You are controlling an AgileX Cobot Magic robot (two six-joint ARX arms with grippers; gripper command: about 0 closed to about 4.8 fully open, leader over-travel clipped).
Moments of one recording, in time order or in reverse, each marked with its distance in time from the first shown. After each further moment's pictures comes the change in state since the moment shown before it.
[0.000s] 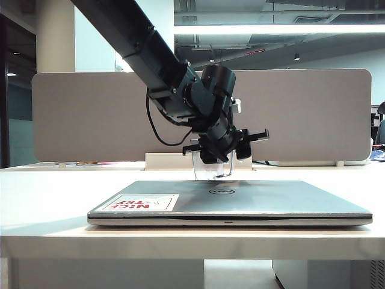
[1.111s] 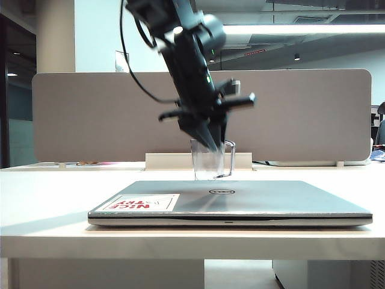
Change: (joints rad) left arm 0.000 -0.286 -0.003 -0.835 0.242 0.127; right arm 0.000 0.000 0.000 0.019 -0.206 0.000
